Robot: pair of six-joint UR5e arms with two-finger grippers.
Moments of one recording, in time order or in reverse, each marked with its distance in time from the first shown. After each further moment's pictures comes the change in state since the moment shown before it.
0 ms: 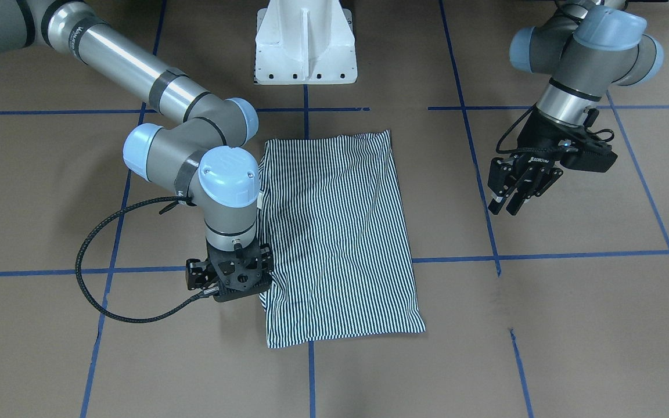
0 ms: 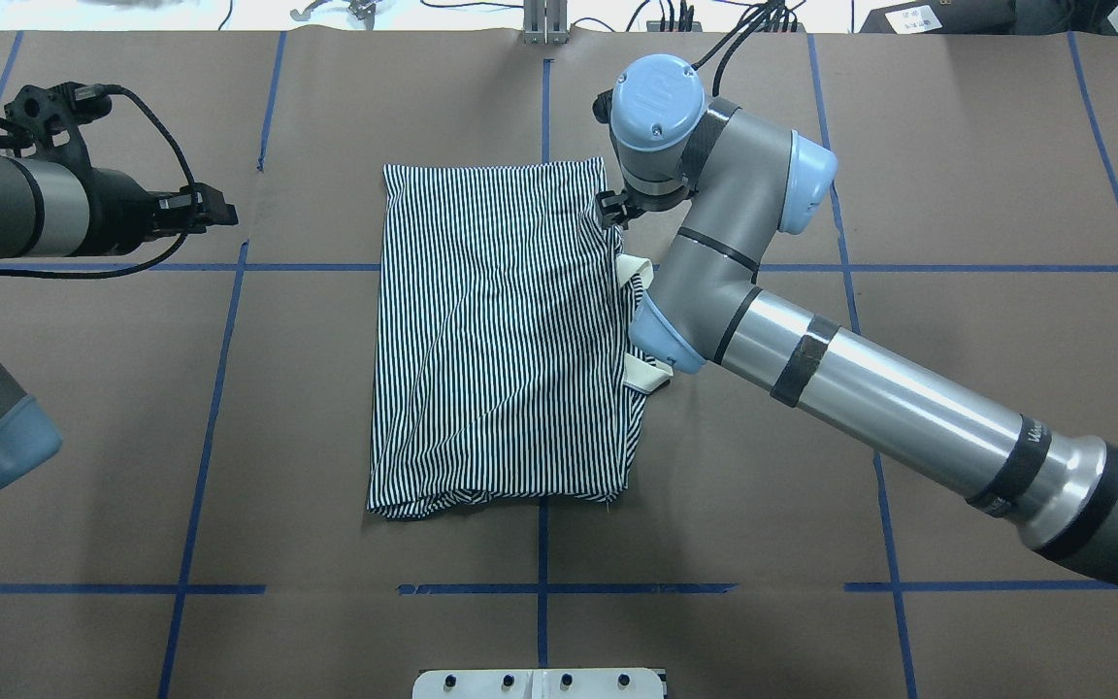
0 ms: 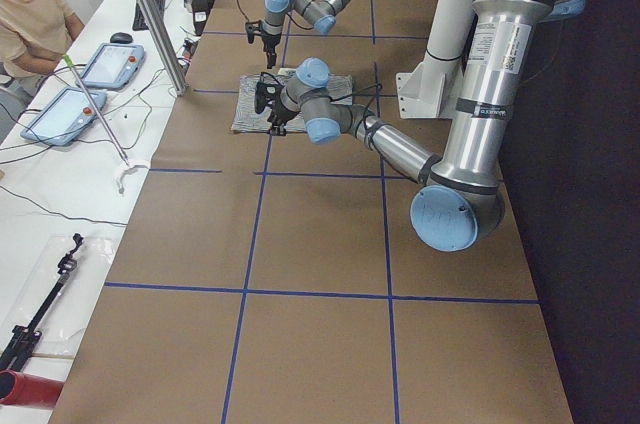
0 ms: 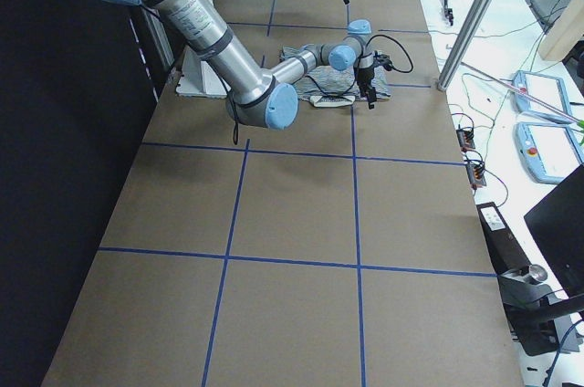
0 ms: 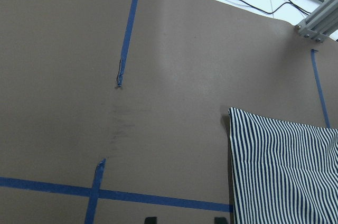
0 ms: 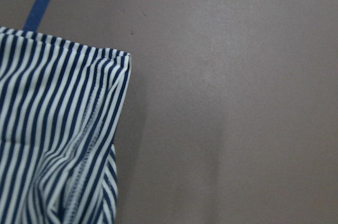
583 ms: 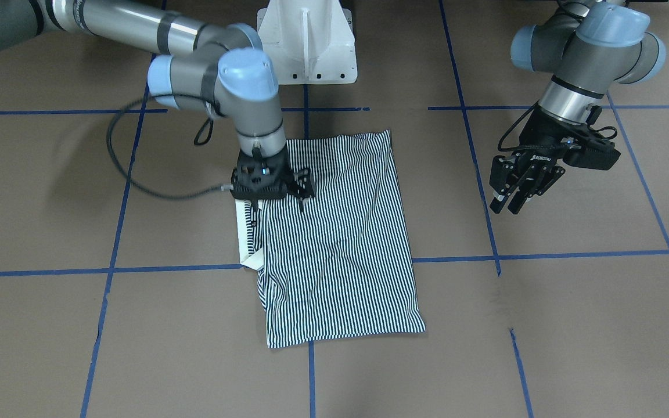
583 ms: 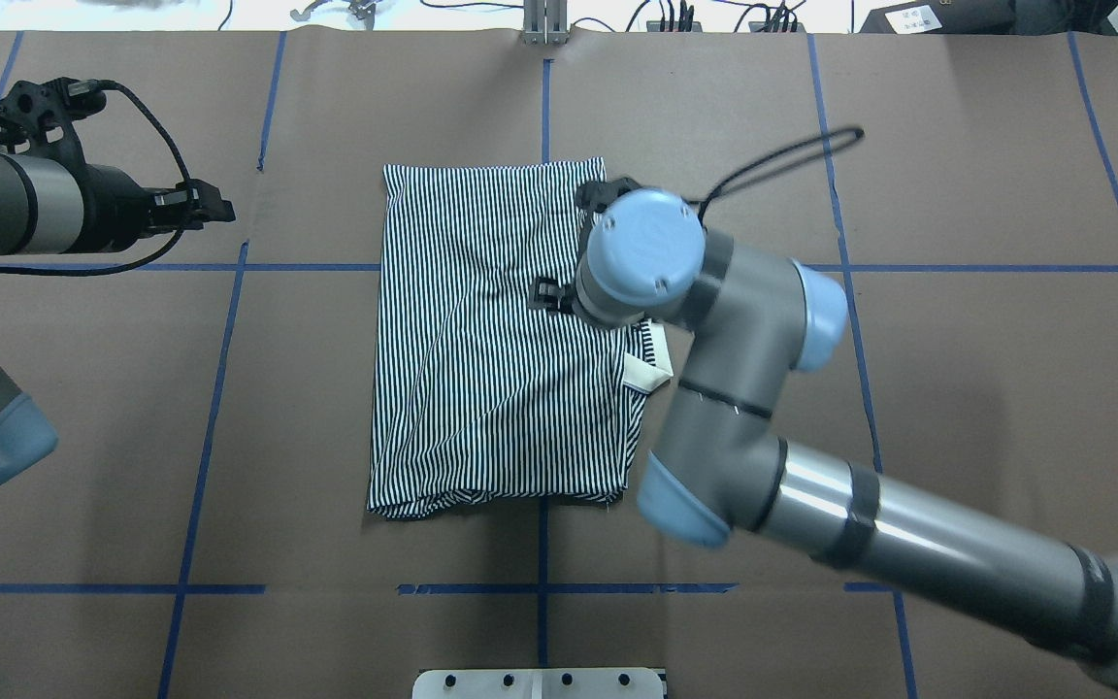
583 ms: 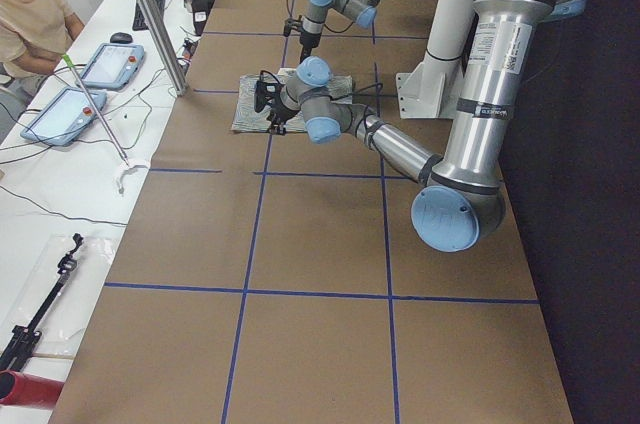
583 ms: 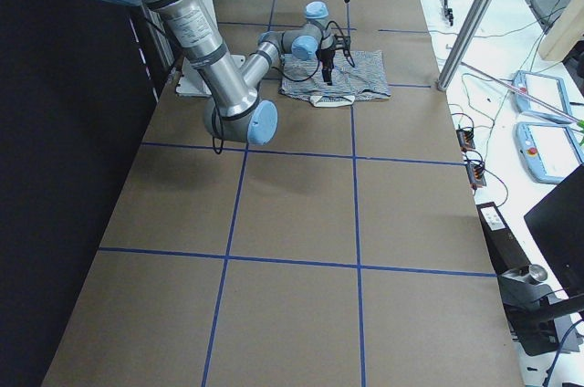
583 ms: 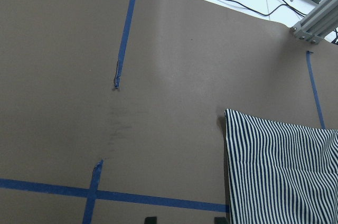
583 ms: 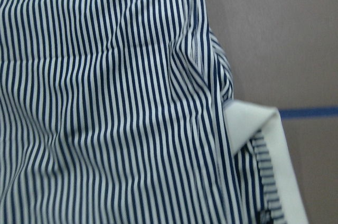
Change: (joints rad) left arm -0.007 0.002 -0.006 0.000 -0.001 0.002; right arm -0.218 -0.194 0.424 0.002 -0.067 0.671
